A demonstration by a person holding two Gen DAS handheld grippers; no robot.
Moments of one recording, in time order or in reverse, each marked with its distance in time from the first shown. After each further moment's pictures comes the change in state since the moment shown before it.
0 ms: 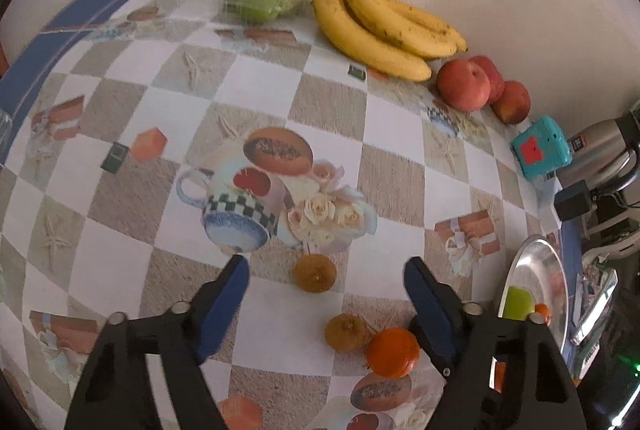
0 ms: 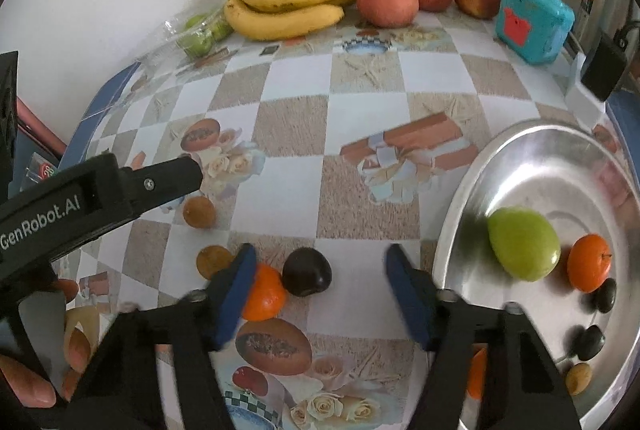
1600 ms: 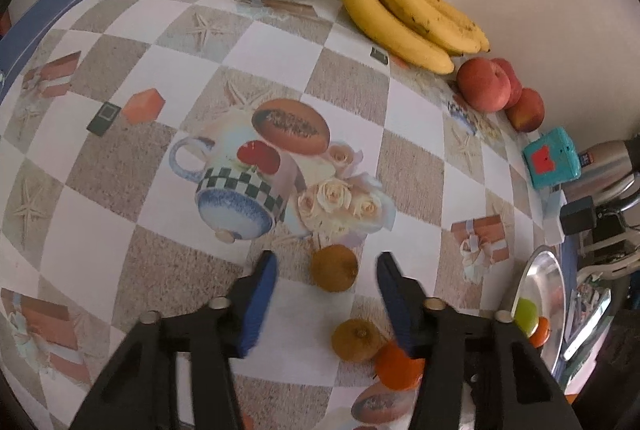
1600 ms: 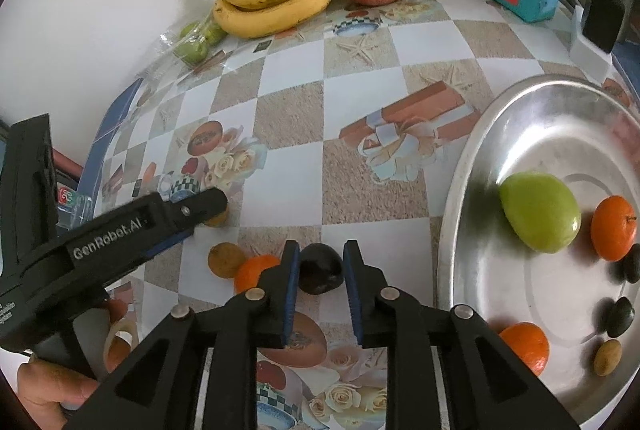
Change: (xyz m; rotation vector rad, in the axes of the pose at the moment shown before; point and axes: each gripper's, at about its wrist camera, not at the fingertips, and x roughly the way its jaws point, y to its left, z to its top) left arm 0.020 0.014 -0.007 -0.094 0.012 -0.033; right arm 0.002 -0.014 -0.006 0.118 0.033 0.099
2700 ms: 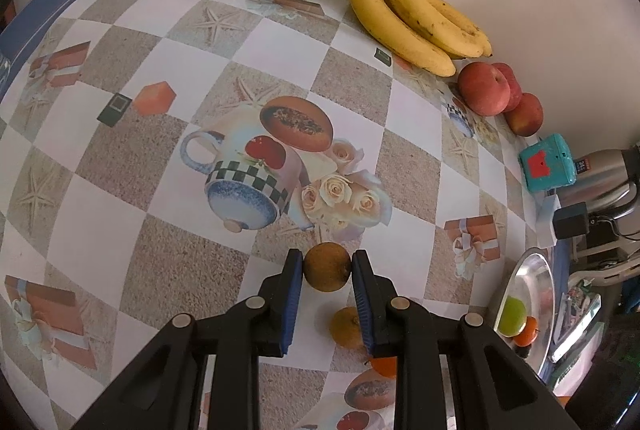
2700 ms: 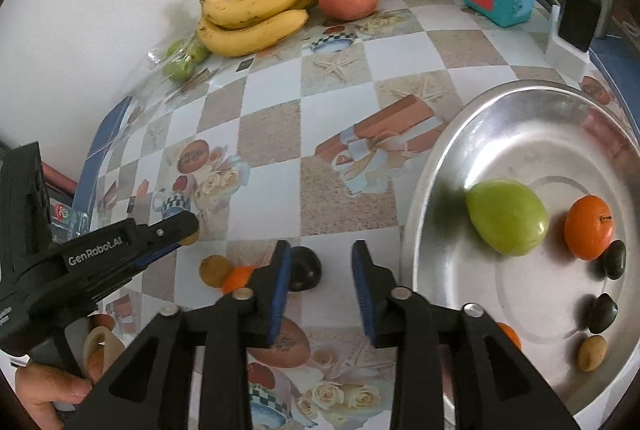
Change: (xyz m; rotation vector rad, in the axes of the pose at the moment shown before) left arm -0.010 0.002 0.002 -0.031 0.036 -0.004; right arm -0.016 -0.005 0.004 0.025 -0.031 -0.031
